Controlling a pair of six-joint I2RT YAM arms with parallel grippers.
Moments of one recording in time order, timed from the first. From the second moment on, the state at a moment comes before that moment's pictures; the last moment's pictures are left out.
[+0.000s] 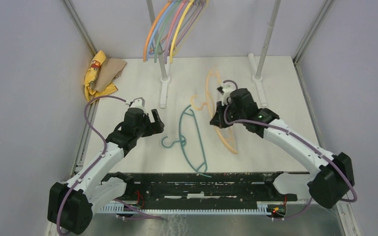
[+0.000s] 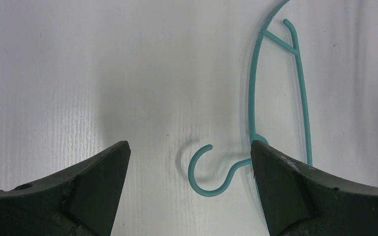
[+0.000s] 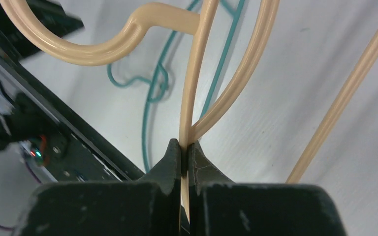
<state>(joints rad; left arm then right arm) -0.36 0.96 0.59 -0.31 -0.10 -0.50 0.66 1.29 1.00 -0.46 -0.20 0.30</state>
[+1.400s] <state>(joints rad) -0.36 0.93 0.62 -0.34 -0.11 -0.50 0.36 2.00 2.09 0.22 -0.46 1.17</state>
